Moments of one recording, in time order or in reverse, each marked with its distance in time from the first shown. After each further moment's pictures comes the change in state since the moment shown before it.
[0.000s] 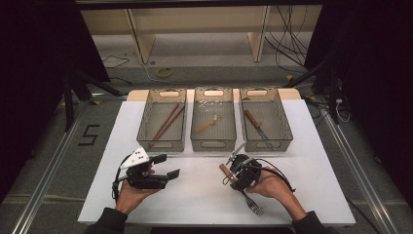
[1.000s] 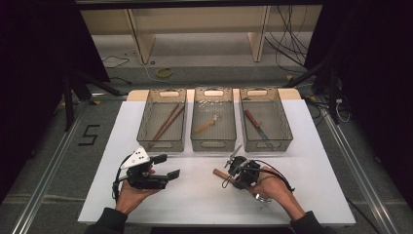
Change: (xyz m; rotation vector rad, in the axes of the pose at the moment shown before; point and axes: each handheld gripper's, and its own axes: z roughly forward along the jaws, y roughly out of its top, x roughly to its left) left arm 0.000 0.000 0.000 0.004 -0.001 0.008; right arm 0.004 0.002 0.003 0.046 -0.056 -0.058
